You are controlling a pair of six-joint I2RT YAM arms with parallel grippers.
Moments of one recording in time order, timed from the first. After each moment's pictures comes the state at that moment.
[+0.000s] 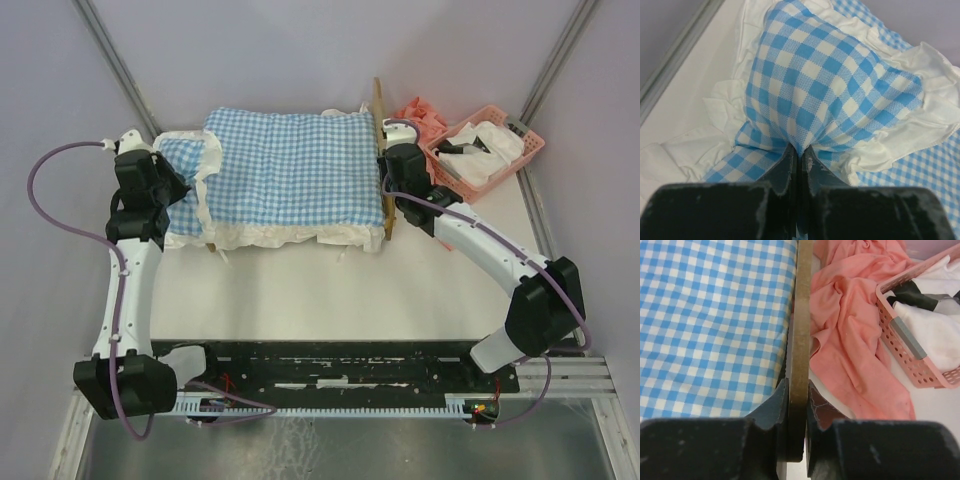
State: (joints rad) left arm 0.13 1.15 1.17 -0.43 -0.08 -0.38; right arm 0.55 1.53 1.26 -0.18 0.47 0.07
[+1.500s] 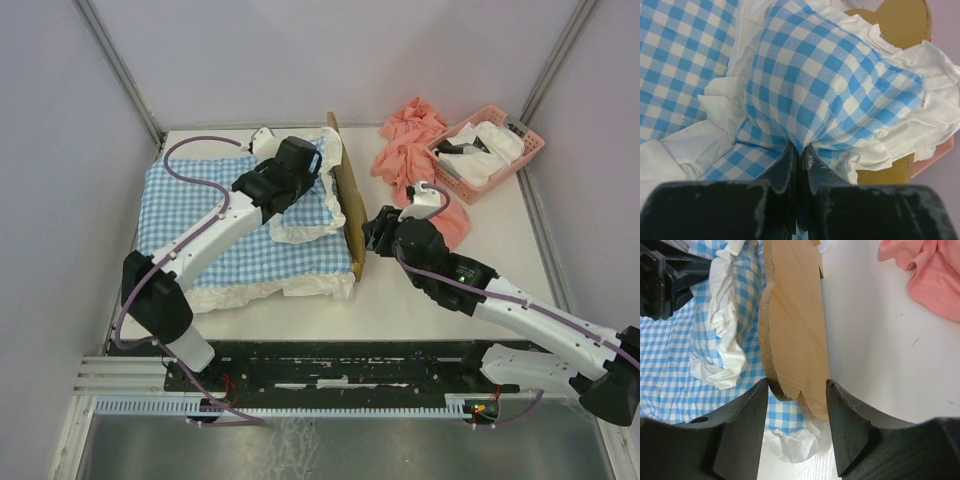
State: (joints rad) left arm -0.62 1.59 1.46 -0.51 -0.51 -1.09; right arm 0.91 1.06 0.90 -0.22 0.57 0.65
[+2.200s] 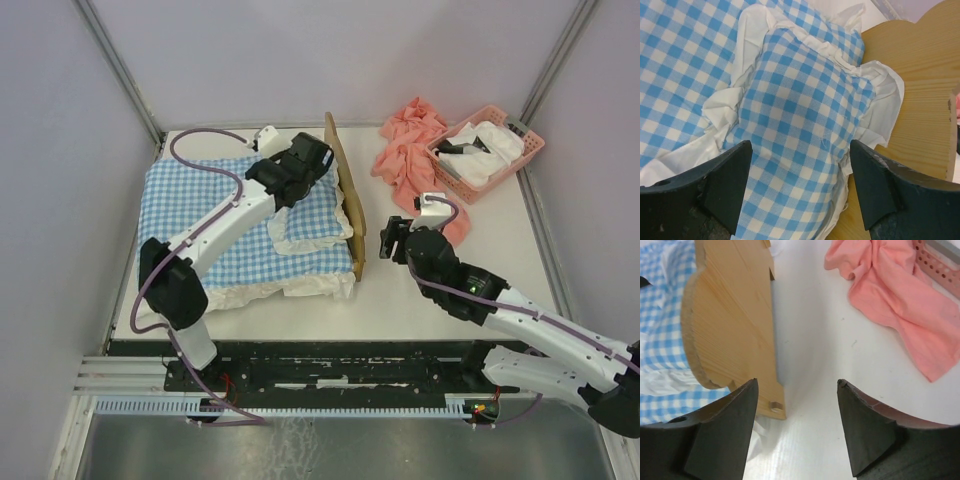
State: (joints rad) left arm -0.66 1.76 1.67 -0.76 -0.65 -1.19; right arm 0.91 0.94 0.80 -0.26 0.69 0.51
